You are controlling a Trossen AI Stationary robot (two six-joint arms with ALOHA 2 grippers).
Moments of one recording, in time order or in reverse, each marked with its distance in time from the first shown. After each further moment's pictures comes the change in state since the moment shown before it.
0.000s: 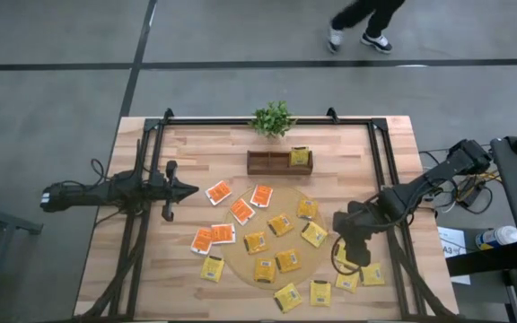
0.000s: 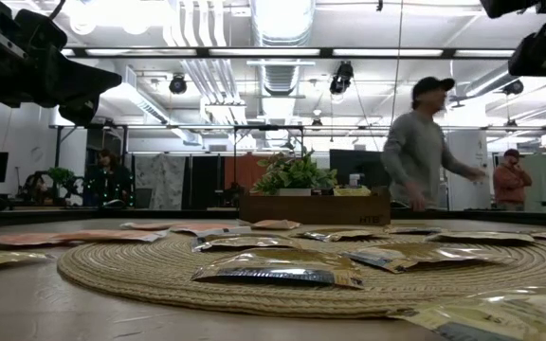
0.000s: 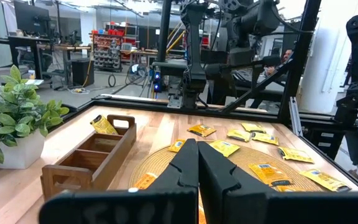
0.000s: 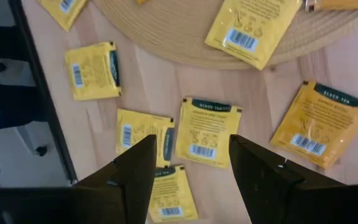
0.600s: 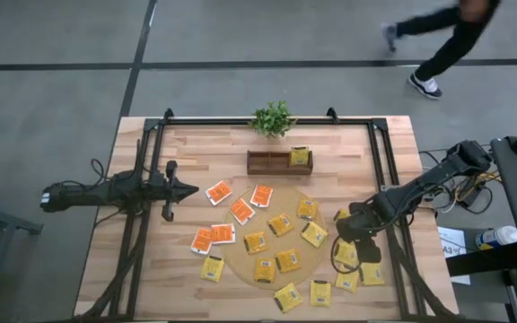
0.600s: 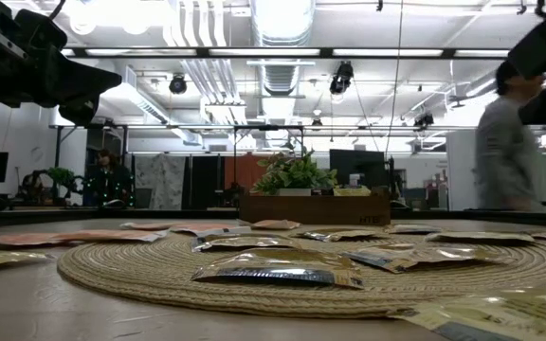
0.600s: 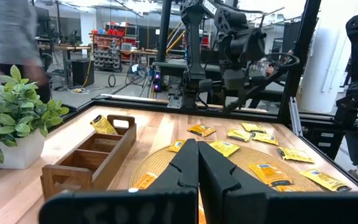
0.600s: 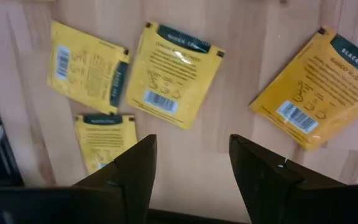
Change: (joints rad) left arm 0.000 0.000 0.000 0.000 0.000 0.000; right arm -0.037 -0.001 -0.195 0.004 -0.116 -0.280
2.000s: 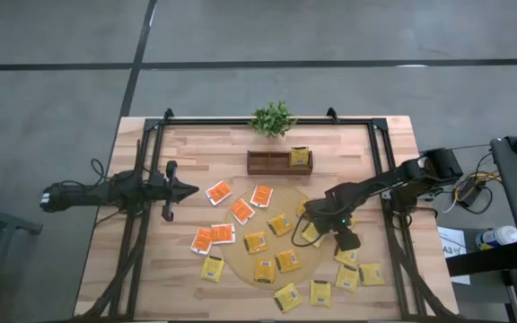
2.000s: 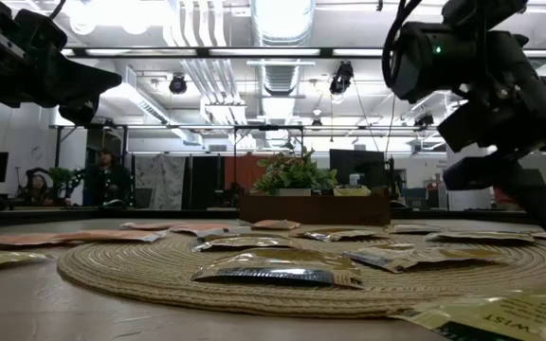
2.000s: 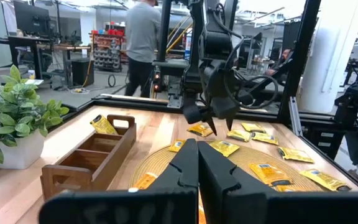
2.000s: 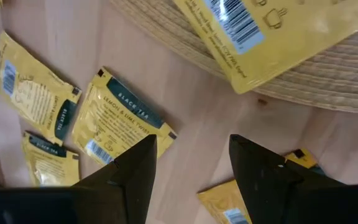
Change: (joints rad) left arm 0.000 0.000 0.000 -0.001 0.000 0.000; right arm -0.303 0.362 0.035 0.159 -0.160 -0.570
